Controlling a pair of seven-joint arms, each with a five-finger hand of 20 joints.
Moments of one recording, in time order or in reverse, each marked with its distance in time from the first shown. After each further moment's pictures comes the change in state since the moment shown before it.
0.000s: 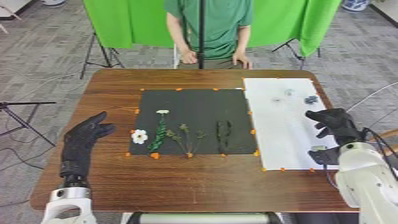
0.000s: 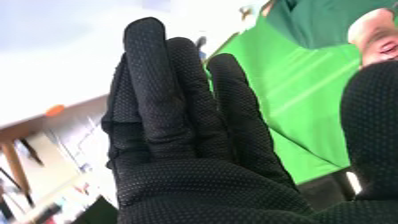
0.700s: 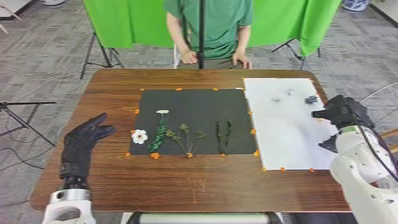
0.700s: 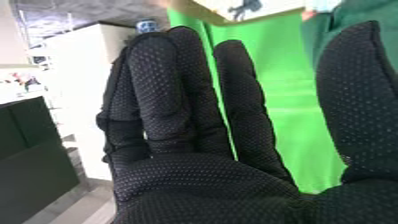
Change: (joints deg) left arm 0.8 -0.2 -0.1 -0.3 0.0 0.1 0.0; right arm 10.0 5.1 -6.9 8.1 -24.6 -7.1 4.9
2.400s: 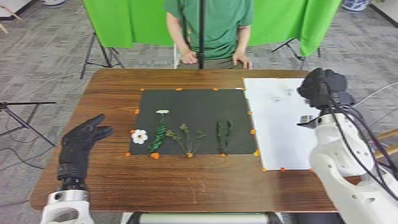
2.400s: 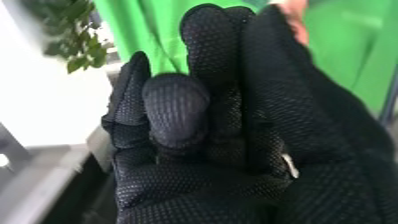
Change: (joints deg) left arm 0.5 -0.1 -0.7 -0.3 -0.2 0.1 -0.4; right arm 3.8 1.4 -8.9 -6.7 -7.1 11.8 -2.7
